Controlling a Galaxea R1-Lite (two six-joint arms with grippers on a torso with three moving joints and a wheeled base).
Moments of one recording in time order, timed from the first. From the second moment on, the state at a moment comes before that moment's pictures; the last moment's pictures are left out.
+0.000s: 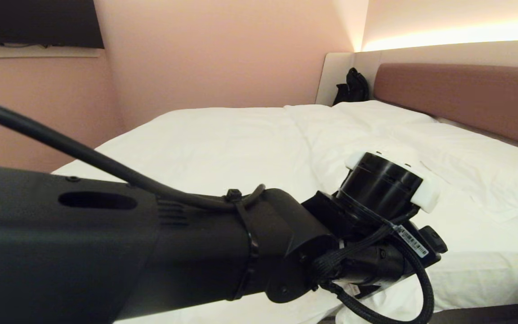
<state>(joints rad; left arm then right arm) -1.10 2.13 -1.67 0.10 -0.13 -1.25 0.00 0.00 0.00 0.00 0.00 0.00</state>
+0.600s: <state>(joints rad) -1.10 2.14 -1.64 0.10 -0.12 -1.24 0.00 0.00 0.00 0.00 0.00 0.00</state>
